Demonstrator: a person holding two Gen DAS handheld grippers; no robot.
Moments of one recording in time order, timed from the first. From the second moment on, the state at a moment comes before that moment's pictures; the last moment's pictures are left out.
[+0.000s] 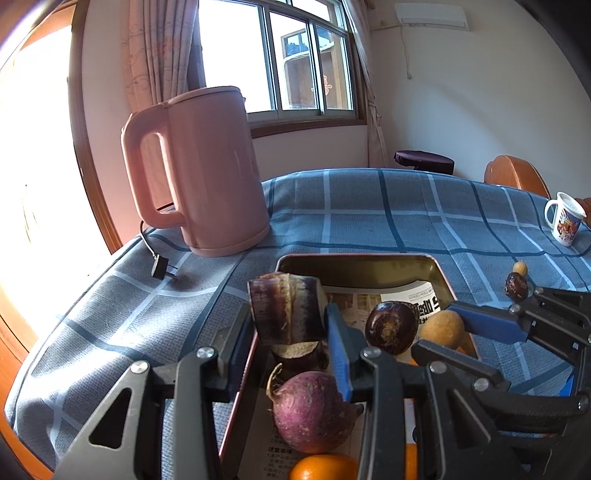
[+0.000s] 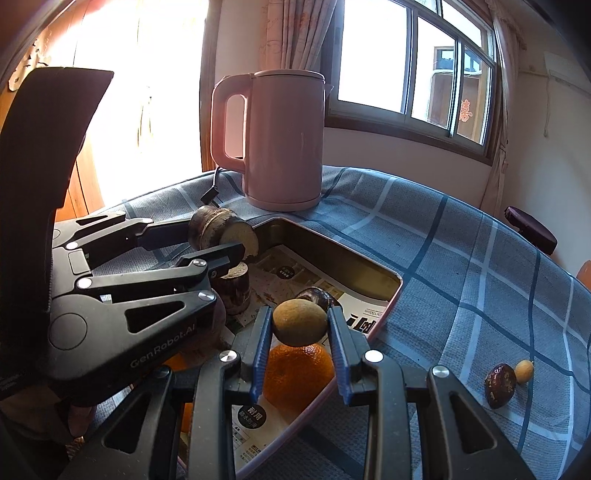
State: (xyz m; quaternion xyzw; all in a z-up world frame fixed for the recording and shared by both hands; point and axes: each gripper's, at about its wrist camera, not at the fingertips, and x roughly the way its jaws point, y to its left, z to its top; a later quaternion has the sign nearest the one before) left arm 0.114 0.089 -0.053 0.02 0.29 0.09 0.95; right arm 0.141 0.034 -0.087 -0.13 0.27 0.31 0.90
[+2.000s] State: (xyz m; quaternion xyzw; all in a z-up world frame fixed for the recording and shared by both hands) left arm 0.199 -0.135 -0.068 0.11 0.36 -0.05 0.92; right arm 0.182 -0.228 -0.069 0.01 0.31 0.04 0.95
